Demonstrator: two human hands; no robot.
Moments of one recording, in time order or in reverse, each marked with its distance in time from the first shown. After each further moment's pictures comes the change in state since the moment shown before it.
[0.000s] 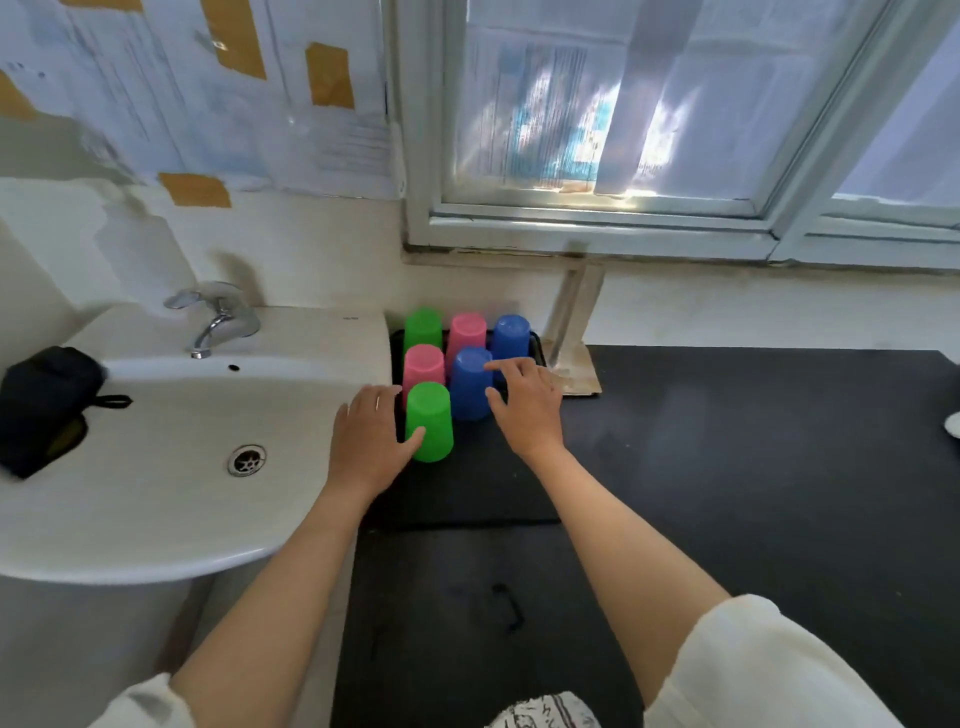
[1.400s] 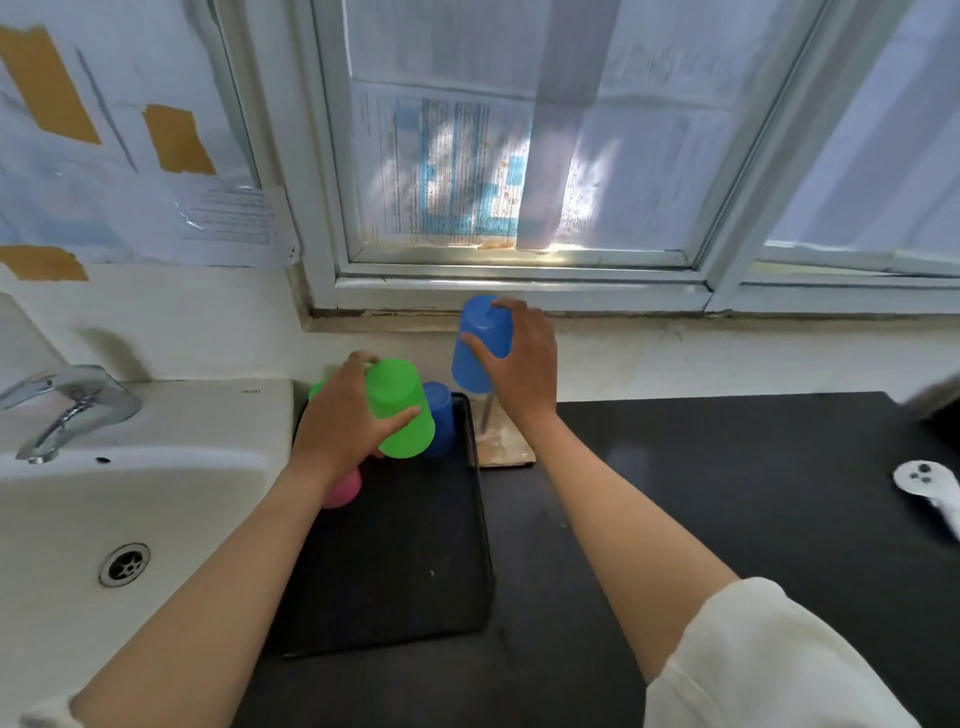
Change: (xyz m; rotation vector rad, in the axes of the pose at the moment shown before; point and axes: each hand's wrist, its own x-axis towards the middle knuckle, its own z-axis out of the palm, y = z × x) left_hand 0.126 0.105 -0.008 -0.298 0.140 0.069; right_hand 0.128 0.075 -0.089 0.314 0.423 -0.105
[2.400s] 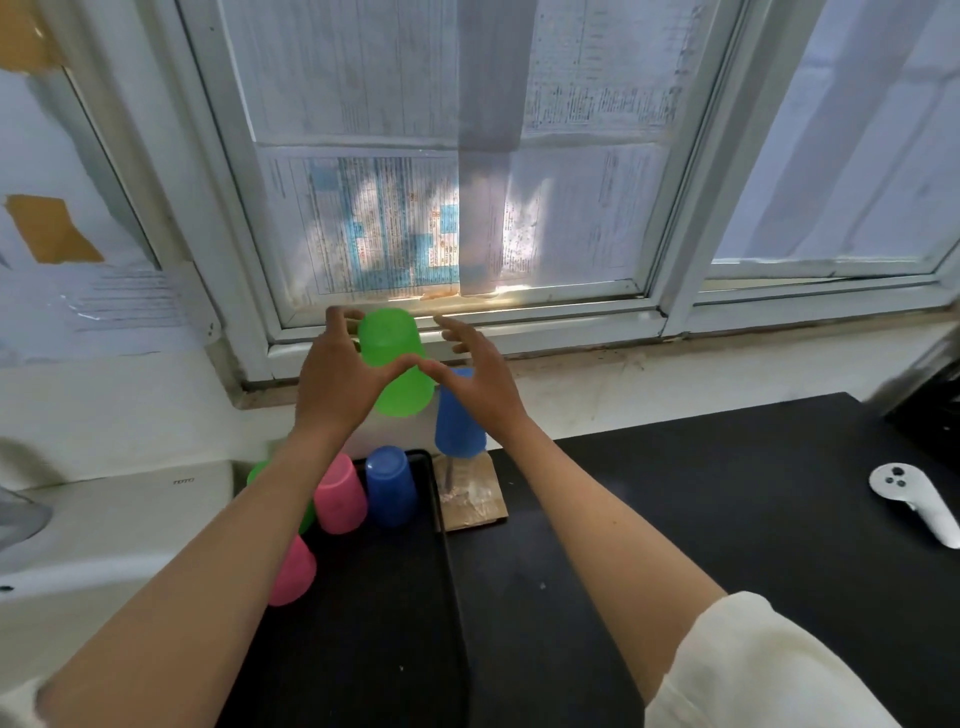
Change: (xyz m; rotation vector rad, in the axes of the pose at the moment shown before) left_hand 0.107 0.073 0.012 -0.161 0.140 0.044; right_hand 0.056 0.033 -0.004 0.290 -0.217 0.005
